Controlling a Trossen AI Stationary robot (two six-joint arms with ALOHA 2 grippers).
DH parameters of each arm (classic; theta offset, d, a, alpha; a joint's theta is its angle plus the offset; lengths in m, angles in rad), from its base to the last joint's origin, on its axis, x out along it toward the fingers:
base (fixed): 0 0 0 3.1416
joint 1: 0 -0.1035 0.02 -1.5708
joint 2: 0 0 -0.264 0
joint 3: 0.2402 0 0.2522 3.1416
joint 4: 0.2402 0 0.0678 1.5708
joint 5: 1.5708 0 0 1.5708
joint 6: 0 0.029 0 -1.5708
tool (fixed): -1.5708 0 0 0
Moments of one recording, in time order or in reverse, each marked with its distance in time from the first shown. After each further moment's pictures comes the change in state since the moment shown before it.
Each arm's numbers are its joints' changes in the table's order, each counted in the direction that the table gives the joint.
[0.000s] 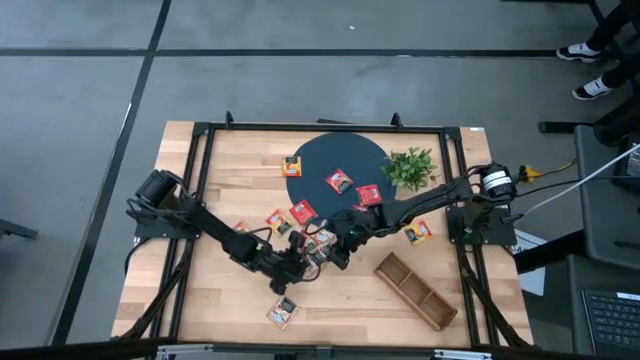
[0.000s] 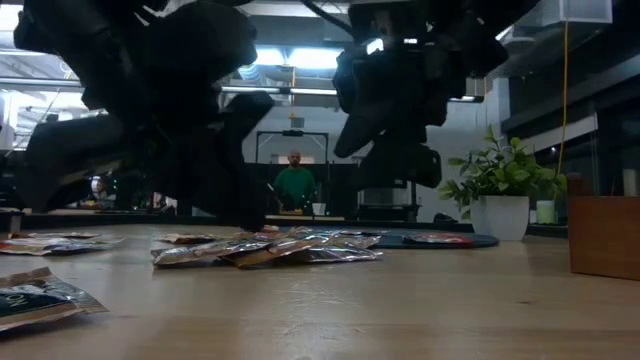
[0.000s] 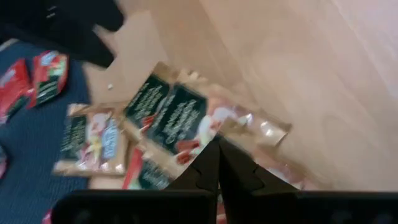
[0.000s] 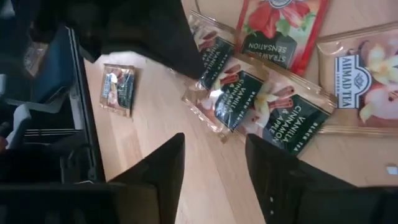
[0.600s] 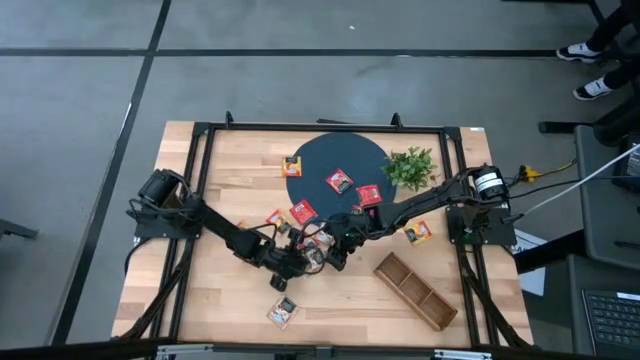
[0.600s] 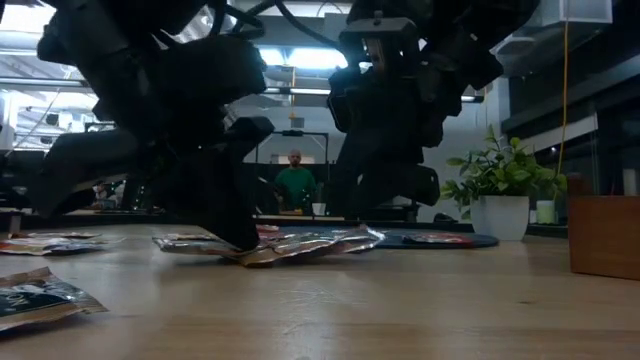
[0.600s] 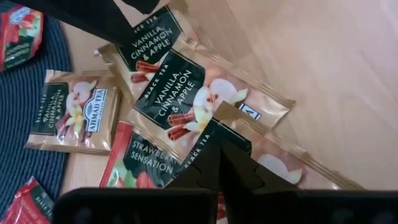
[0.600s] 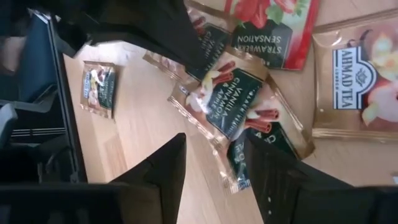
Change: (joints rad) left arm -0.051 -0.006 -0.001 0.054 -0.080 -0.074; right arm 0.000 -0.055 0.003 -0.016 -0.003 0.001
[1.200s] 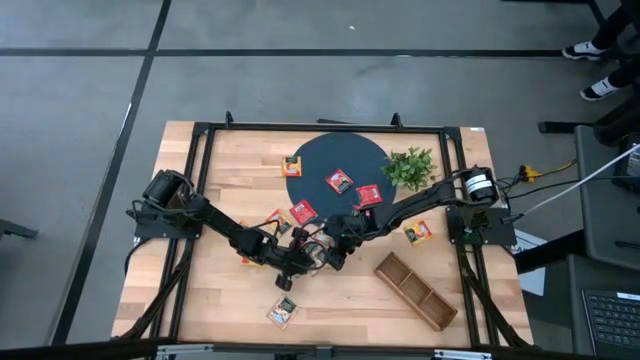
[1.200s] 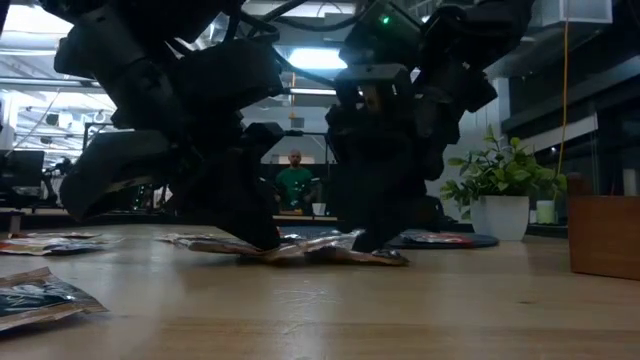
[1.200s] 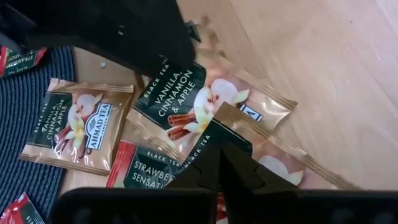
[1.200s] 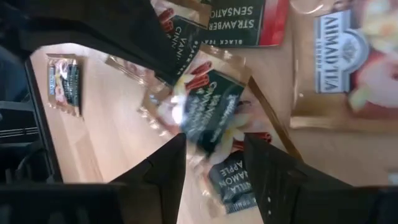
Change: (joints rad) left arm -0.028 -0.029 0.000 -0.092 -0.011 -0.011; right arm 0.015 -0.079 -0.001 -0.013 0.039 0.024
